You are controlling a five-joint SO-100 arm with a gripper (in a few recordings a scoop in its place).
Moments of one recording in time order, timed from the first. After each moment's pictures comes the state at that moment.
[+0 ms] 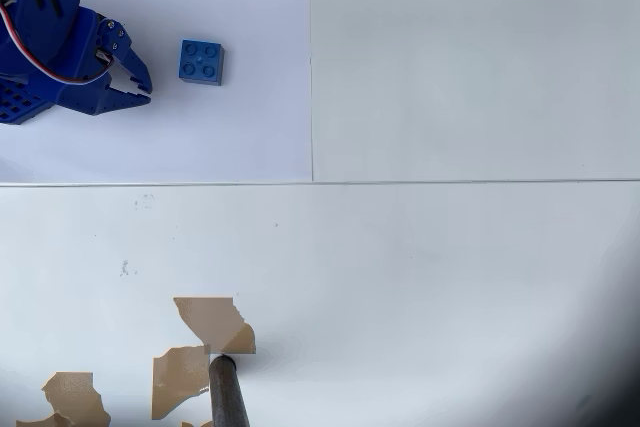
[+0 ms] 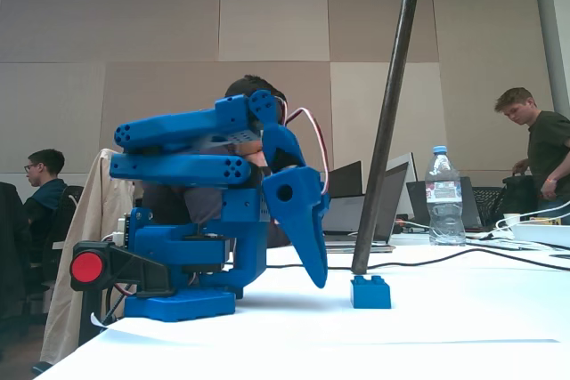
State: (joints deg) arm 6.4 172.3 166.0 77.2 -74.4
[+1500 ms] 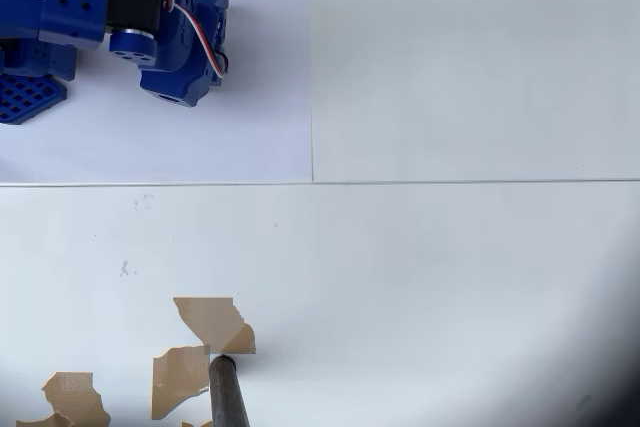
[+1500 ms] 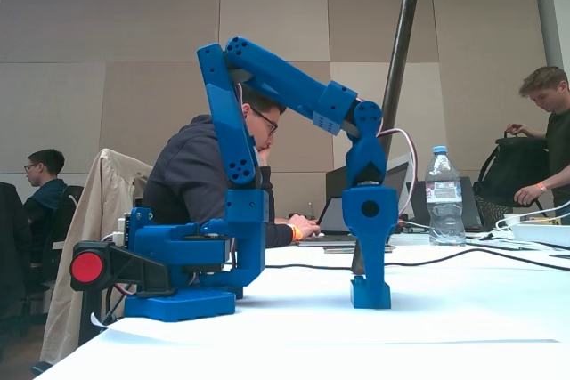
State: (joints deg) arm 0.6 108.1 140.5 53.2 -72.9
